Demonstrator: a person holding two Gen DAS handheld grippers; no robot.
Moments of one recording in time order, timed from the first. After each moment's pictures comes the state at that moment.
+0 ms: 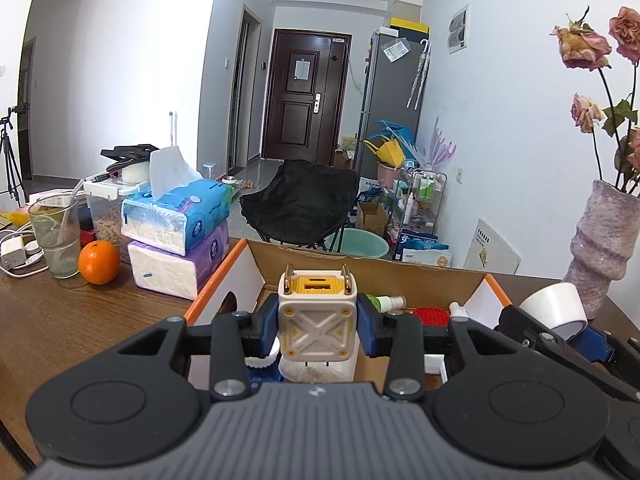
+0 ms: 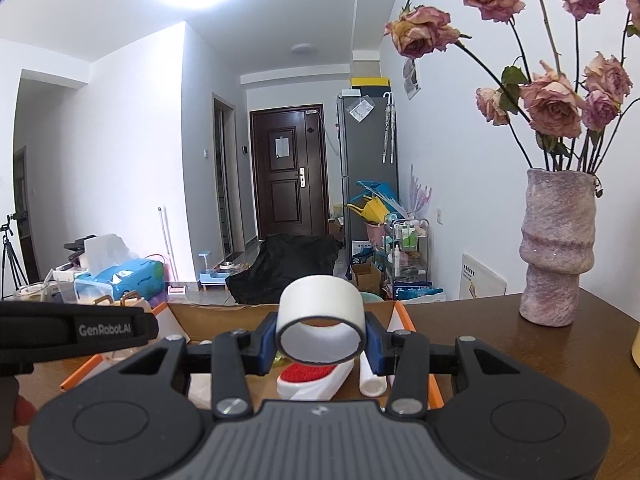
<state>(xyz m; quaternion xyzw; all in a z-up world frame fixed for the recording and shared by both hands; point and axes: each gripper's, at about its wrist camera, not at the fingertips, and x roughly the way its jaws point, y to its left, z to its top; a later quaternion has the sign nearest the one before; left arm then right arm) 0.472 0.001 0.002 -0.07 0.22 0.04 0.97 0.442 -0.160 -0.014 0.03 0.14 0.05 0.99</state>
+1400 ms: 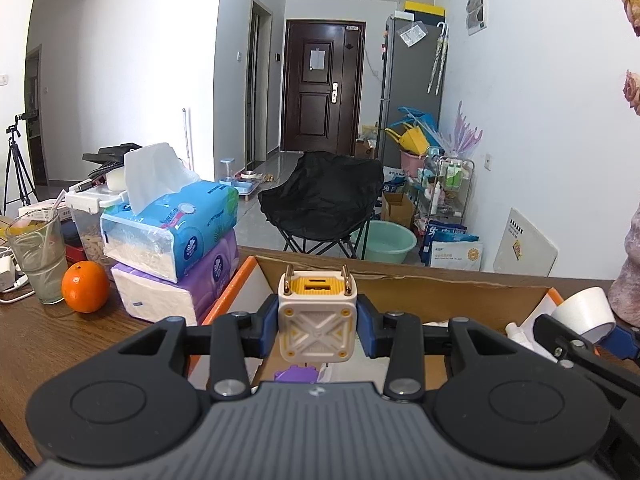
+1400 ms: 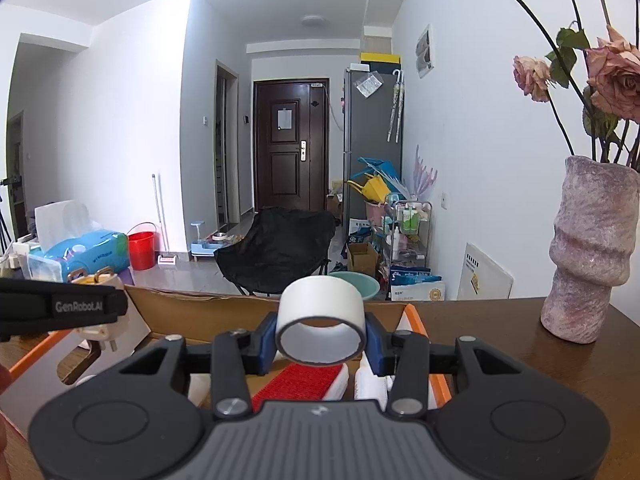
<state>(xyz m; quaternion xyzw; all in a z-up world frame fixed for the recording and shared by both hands) 0.553 0.014 -0.015 -0.04 0.23 0.07 0.97 0.526 -0.153 -0.033 0.00 0.18 0.04 0.98</state>
